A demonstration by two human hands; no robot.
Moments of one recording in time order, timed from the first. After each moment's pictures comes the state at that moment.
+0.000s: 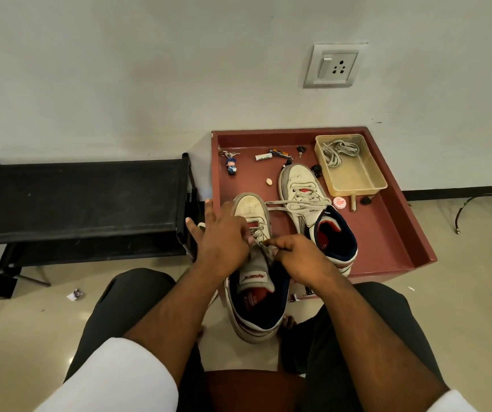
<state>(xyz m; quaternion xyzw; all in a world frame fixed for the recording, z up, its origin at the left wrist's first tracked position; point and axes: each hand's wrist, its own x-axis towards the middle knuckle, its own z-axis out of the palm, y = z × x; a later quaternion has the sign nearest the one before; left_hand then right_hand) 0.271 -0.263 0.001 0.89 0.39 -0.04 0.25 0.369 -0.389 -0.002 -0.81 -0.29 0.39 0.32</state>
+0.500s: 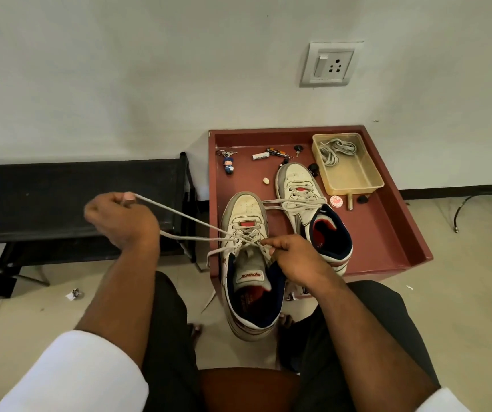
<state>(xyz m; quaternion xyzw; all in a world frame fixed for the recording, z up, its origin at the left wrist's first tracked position) 0.215 -0.183 0.010 0.53 0.66 0.44 0.31 0.370 -0.392 -0.007 -0.82 -0.29 0.38 0.32</state>
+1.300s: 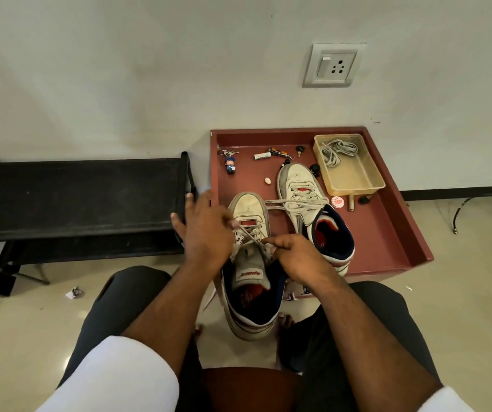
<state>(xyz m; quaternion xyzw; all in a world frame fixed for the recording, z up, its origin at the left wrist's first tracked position) 0.261 -0.256 0.009 0.85 0.46 0.09 0.25 0.368 -0.392 -0.007 -0.81 -0.27 0.39 0.35</state>
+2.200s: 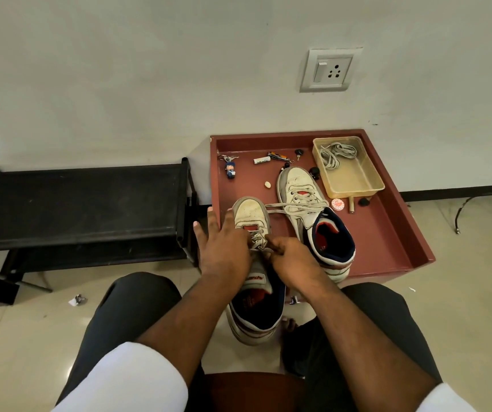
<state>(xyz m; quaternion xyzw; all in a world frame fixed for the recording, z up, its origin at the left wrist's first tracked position) 0.267 -0.284 0.003 0.91 0.37 -0.07 0.14 0.355 -0.384 -0.002 -0.84 -0.27 0.35 0.31</state>
